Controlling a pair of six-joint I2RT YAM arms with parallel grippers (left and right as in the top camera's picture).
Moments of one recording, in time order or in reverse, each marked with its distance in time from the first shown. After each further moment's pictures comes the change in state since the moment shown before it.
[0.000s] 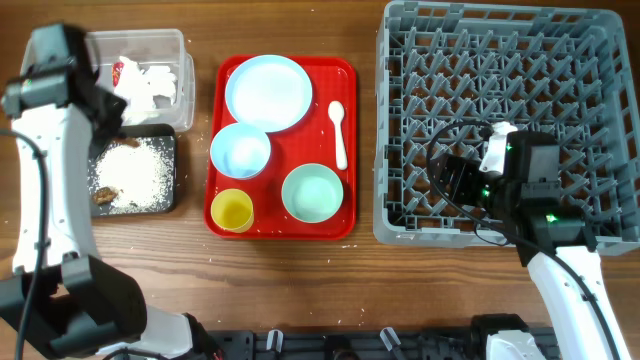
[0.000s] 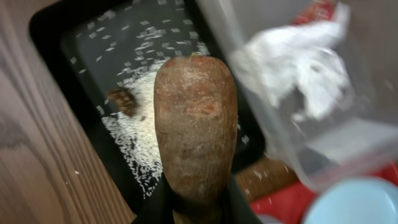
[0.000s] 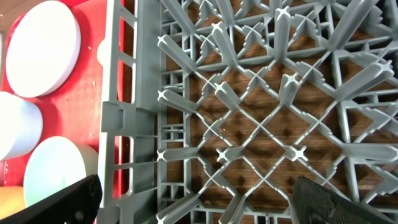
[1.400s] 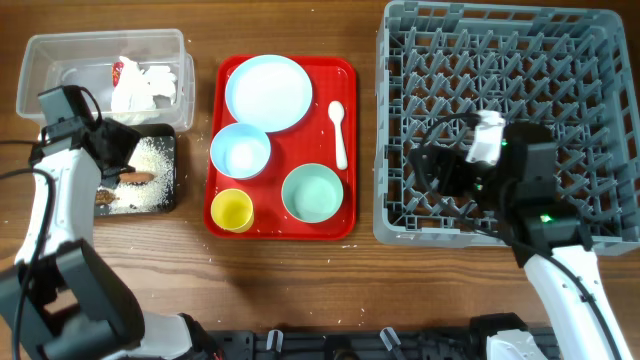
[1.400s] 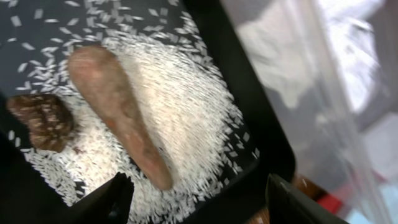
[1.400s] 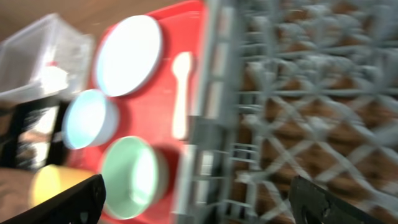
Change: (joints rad) left arm 0.124 -0.050 -0.447 0.512 0.256 0.173; right arm 0.087 0.001 0.031 0.124 -0.175 0.047
